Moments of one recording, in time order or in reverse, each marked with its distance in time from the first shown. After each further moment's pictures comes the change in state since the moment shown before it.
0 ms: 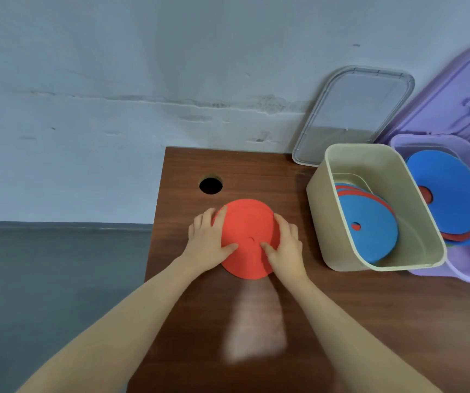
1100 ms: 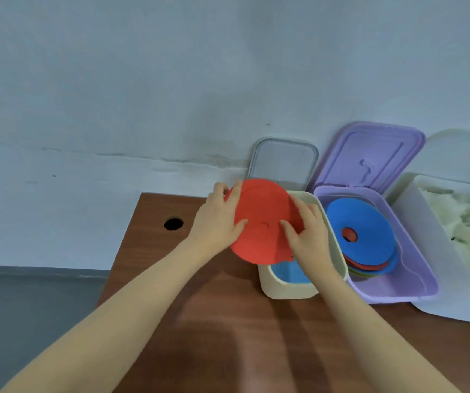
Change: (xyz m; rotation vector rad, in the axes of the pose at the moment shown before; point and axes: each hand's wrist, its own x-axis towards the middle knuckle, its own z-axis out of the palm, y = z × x) left_hand -0.022 0.177 -0.097 0.050 0.481 0.291; right_hand -0.008 -0.012 -0.197 0.076 0.376 -0.450
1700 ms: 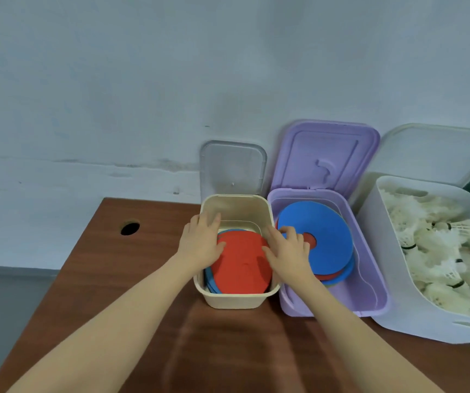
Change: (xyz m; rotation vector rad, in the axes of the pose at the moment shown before) left_hand 0.039 0.087 0.105 0.260 -0.300 -0.233; right_hand 0.016 0.137 -0.058 -0.472 -0.418 0.106
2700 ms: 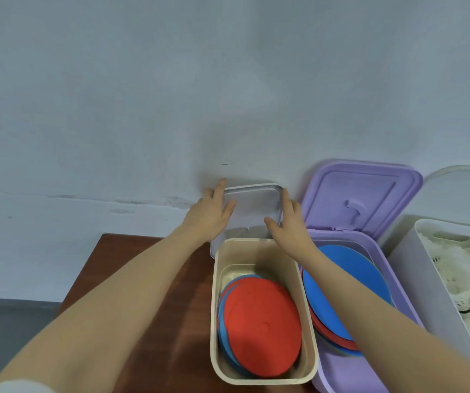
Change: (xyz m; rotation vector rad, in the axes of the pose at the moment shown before) left_hand 0.135 -0.040 -0.065 -0.338 0.126 0.024; right_hand 0.154 -0.041 -0.023 0.481 0.088 -0.023
